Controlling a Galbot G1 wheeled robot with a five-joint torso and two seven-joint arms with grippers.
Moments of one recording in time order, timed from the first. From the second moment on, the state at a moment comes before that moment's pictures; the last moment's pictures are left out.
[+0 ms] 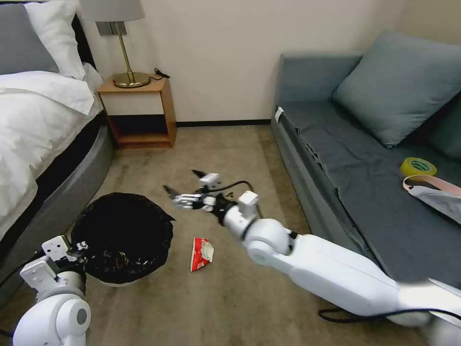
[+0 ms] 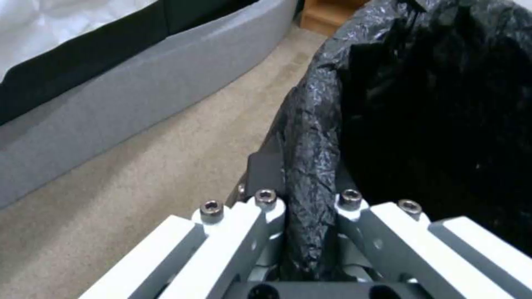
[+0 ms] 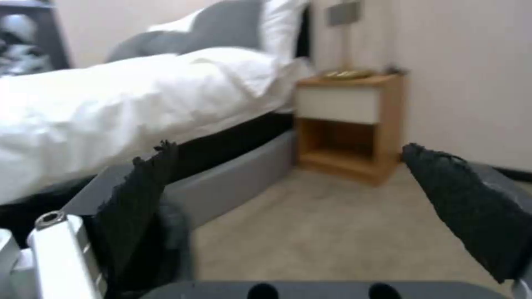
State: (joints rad) left arm 1.47 -1.54 -0.91 -2.25 -0.41 0.63 -0.32; right arm -0.52 0.95 -0.49 1.90 0.83 0.03 0.26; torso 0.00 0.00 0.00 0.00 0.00
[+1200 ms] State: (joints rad) left arm 1.48 -1.53 -0.93 -2.24 -0.42 0.62 -0.30; right arm -1.22 0.97 0.03 2.09 0.35 0.16 0.30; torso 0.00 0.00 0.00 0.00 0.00
